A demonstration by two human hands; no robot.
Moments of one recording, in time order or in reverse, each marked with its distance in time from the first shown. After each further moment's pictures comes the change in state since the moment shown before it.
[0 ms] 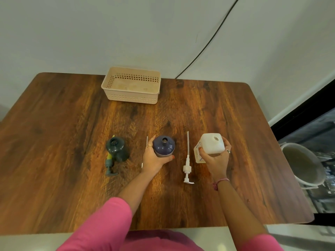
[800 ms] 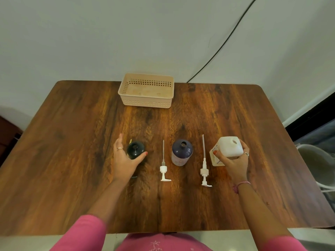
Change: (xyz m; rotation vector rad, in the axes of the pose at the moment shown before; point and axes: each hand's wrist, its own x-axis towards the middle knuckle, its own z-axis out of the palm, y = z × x) left_hand 0.003 -0.013 -0.142 0.218 0.267 0.103; right_hand -0.002 -0.009 0.001 -0.109 0.034 0.041
